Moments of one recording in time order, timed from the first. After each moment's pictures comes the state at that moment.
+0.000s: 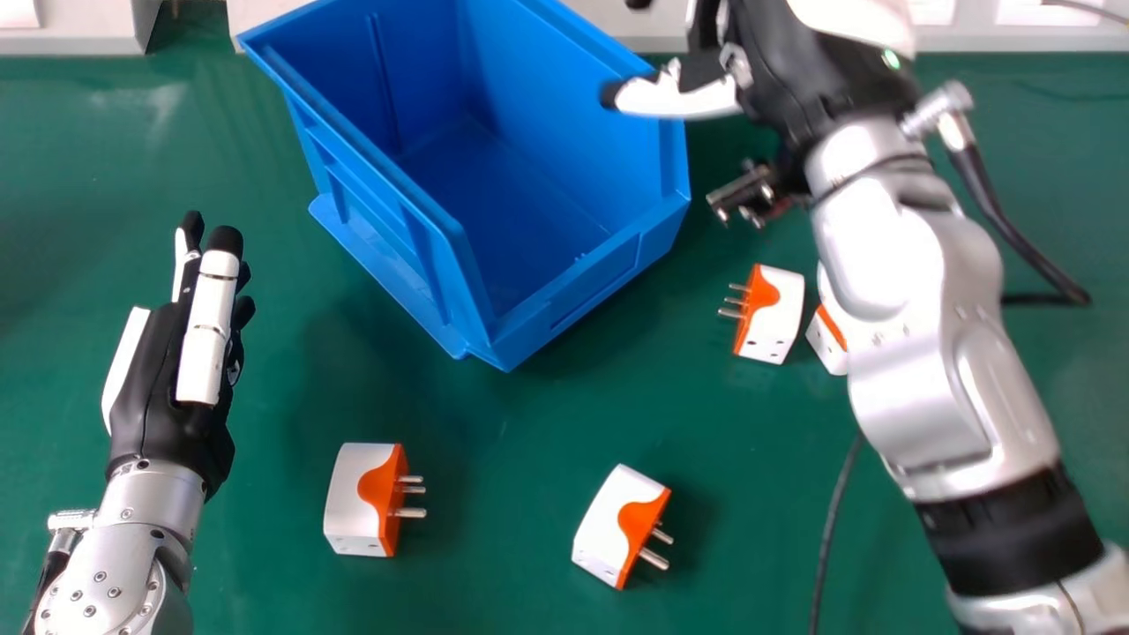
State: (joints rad) left arm -0.03 0.25 0.28 0.23 -0.18 -0.10 -0.20; right arm -0.65 -0.16 0.25 0.07 -0.79 0.21 0.00
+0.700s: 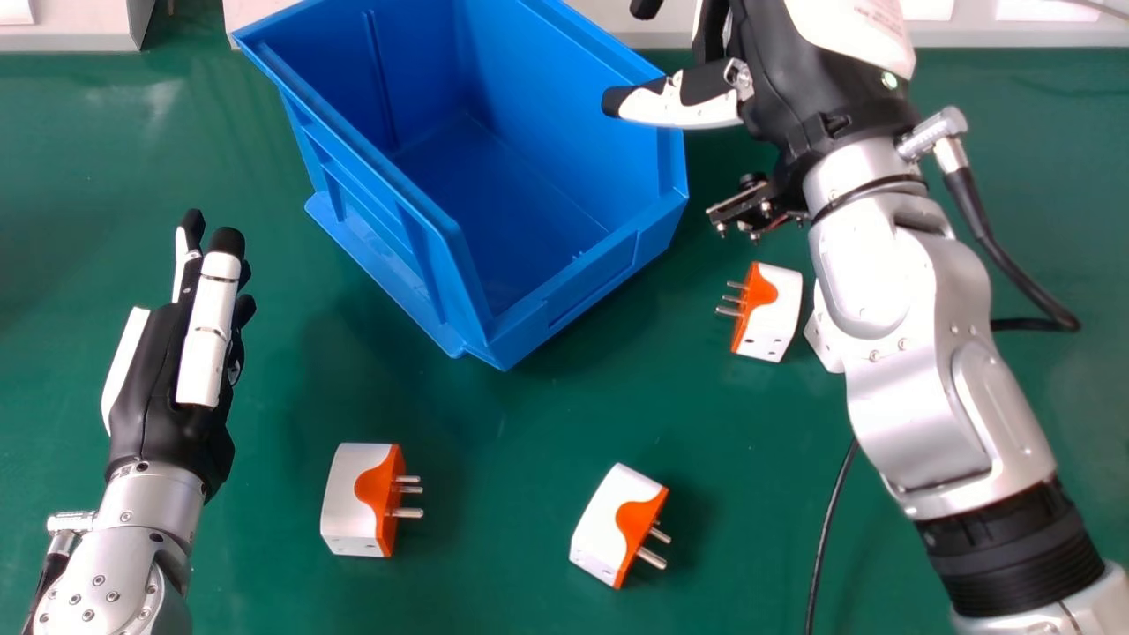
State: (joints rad) left arm -0.02 0.25 0.28 0.23 -0.18 -0.11 -0.21; right arm -0.57 -0.18 0.25 0.00 -0.76 0.27 -0.01
